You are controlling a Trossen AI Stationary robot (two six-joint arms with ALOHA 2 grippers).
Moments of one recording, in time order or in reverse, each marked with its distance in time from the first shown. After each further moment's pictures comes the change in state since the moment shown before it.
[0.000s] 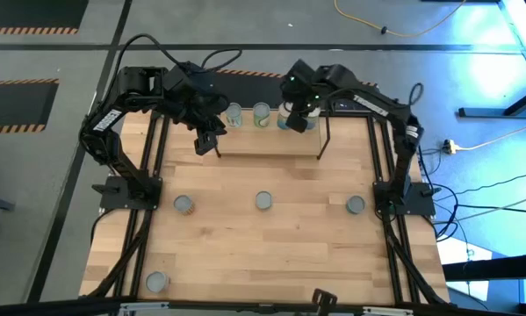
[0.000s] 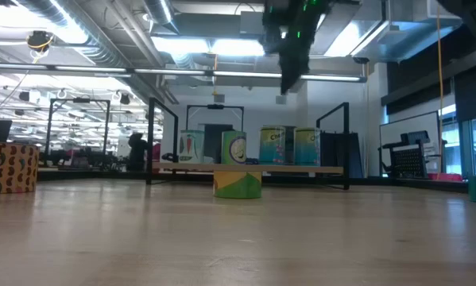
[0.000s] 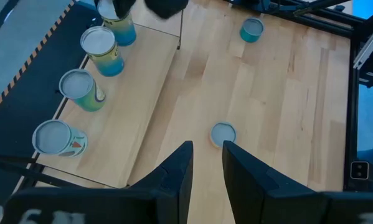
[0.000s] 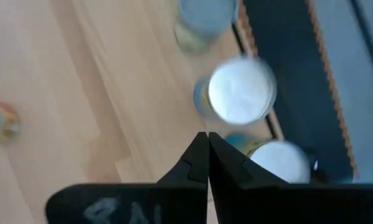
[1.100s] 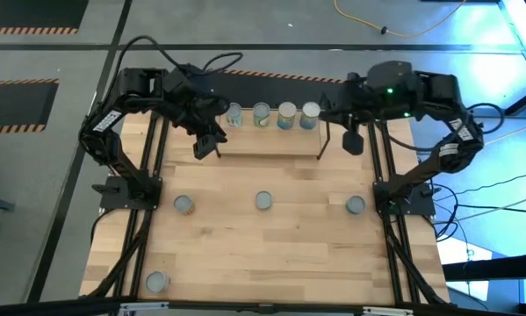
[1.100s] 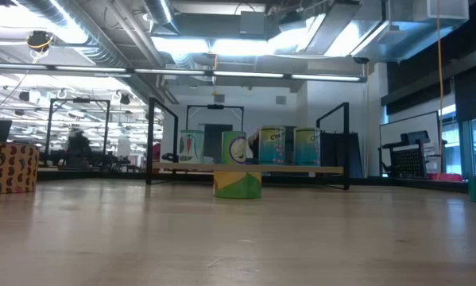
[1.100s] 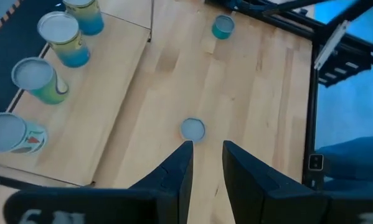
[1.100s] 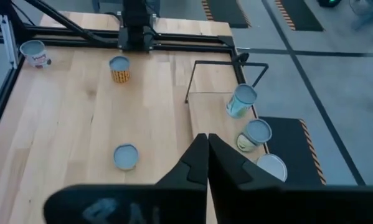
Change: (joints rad) left arm -0.021 0.000 0.000 0.000 0.102 -0.083; right arm 0.381 -0.393 0.264 -0.126 0.000 0.046
